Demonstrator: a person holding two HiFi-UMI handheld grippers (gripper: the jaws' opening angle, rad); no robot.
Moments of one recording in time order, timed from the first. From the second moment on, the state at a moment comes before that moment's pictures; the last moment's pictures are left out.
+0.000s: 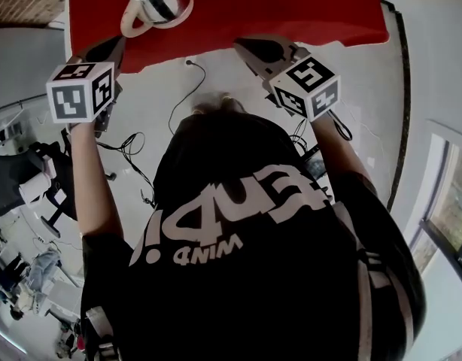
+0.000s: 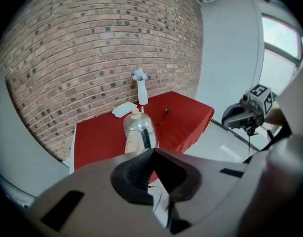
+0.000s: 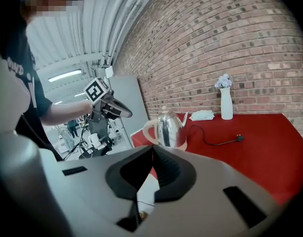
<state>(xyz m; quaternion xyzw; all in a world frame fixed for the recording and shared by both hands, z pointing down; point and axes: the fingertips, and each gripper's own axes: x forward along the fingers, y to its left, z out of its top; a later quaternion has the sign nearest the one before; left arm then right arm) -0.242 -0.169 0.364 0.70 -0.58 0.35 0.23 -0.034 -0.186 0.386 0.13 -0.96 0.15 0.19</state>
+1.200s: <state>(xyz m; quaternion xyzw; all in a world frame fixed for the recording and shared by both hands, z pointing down) -0.208 0.024 0.354 0.81 -0.53 0.13 0.23 -0.086 -0.054 0.355 0.12 -0.97 0.13 0.18</state>
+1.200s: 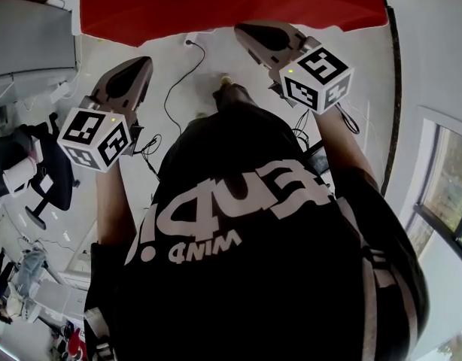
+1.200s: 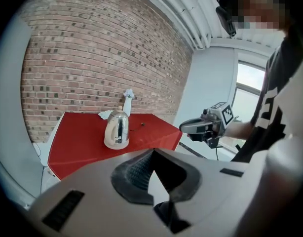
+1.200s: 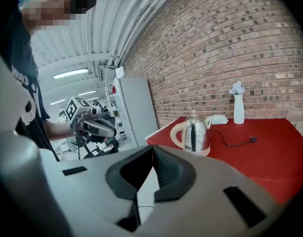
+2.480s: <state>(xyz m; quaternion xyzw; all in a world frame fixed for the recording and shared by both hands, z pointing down) -0.124 0.112 0.349 0.84 -0.49 0.12 0.22 -0.025 0.083 0.313 0.06 -0.98 0.12 0.13</state>
